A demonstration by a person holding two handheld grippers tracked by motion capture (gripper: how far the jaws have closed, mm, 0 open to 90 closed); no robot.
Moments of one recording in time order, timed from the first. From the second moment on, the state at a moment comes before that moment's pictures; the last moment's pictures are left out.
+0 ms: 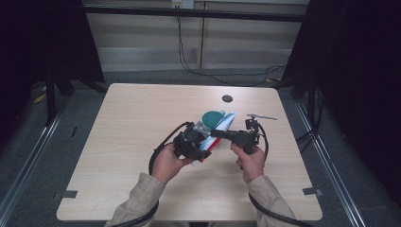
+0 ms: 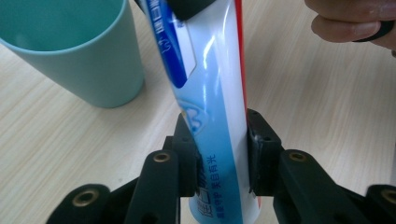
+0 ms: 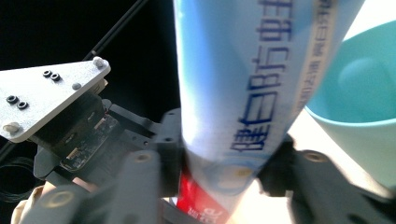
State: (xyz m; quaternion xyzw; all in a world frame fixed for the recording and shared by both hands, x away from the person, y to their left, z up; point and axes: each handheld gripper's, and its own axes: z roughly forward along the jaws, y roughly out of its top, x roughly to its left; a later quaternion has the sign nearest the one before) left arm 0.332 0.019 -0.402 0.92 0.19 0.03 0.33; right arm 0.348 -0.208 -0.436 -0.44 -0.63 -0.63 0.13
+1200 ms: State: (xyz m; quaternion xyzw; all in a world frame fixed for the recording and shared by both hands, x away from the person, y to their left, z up) left arm 0.341 0.087 -0.482 0.90 0.28 0.00 0.32; right arm 0.344 -0.241 -0.410 -0.41 -0.68 -0.61 0.02
